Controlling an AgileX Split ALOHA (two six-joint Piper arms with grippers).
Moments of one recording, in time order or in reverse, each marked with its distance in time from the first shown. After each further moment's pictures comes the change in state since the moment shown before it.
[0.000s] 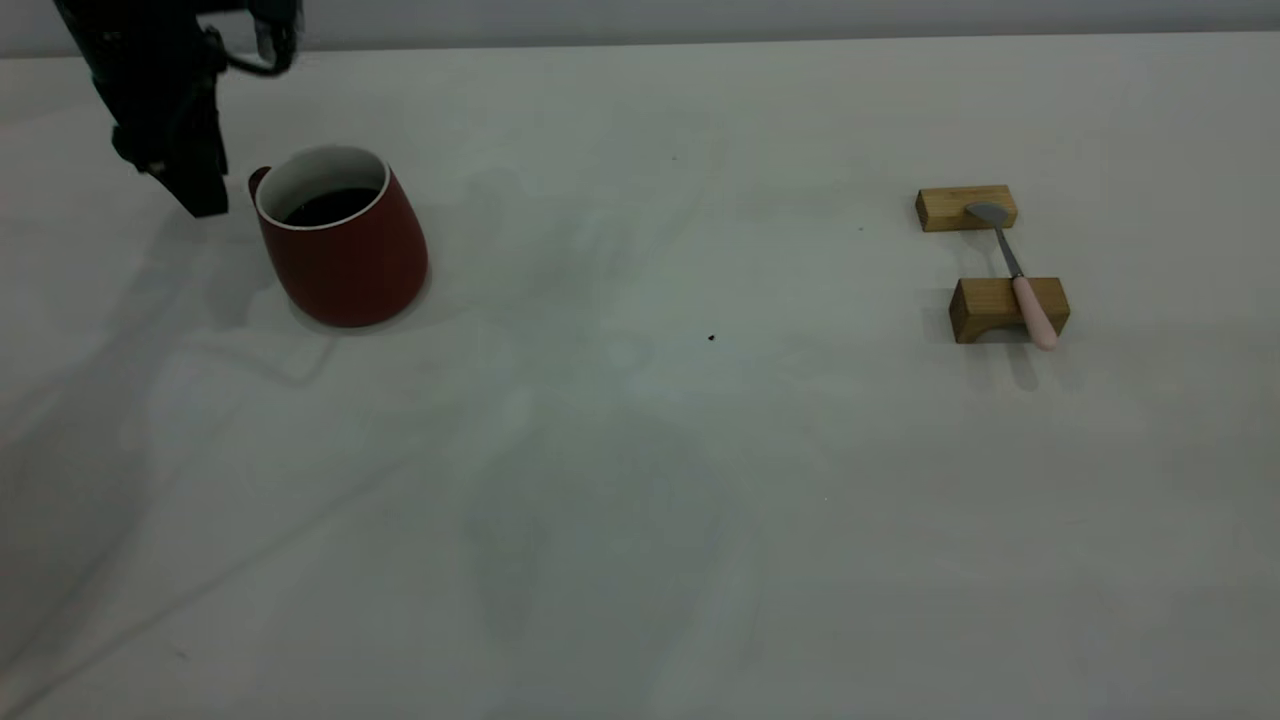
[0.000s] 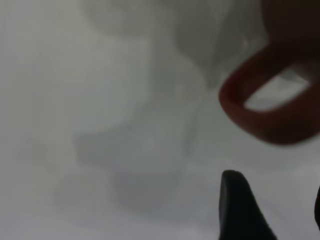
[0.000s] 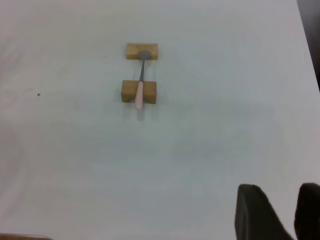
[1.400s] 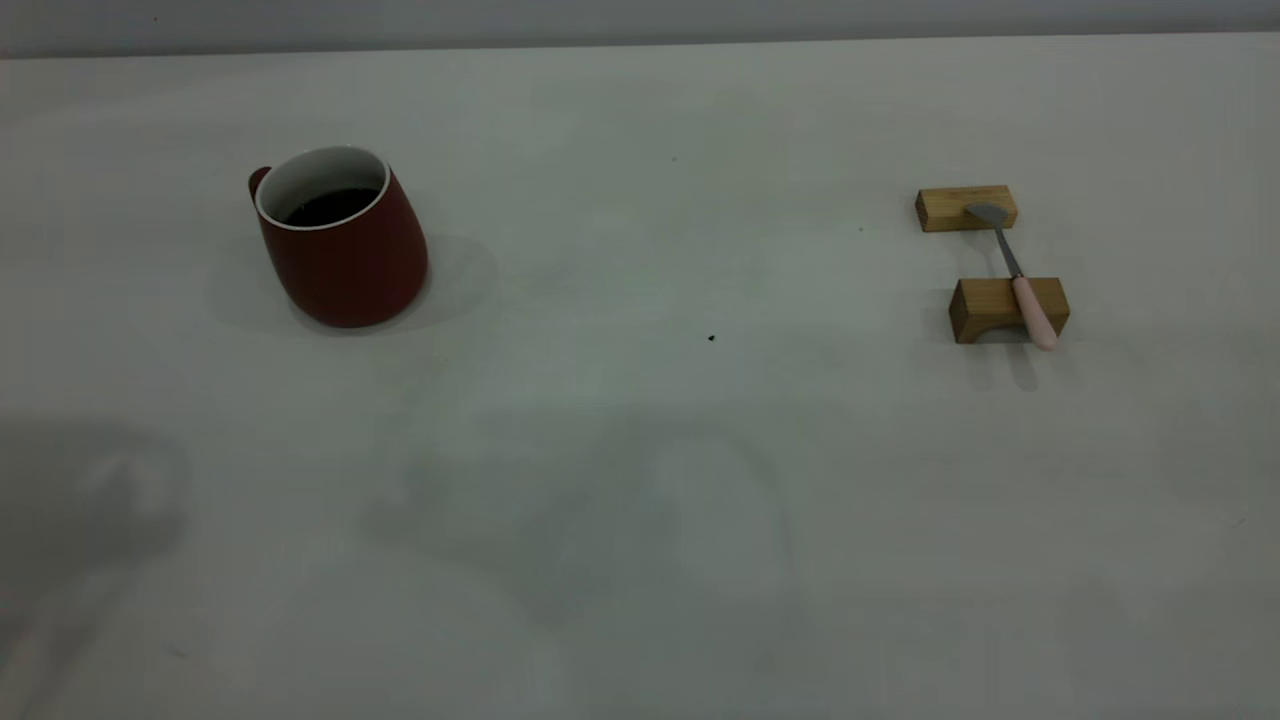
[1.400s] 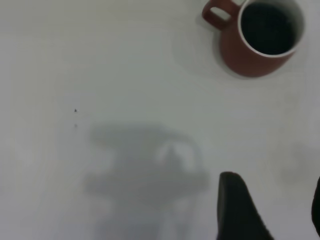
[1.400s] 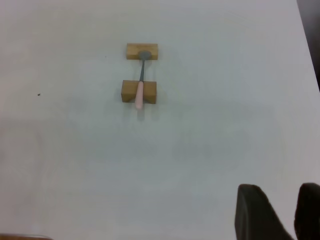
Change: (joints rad) left arm -0.002 -1.225 0.992 -0.004 -0.215 -1.296; right arm 0.000 0.000 0.000 0.000 0.000 0.000
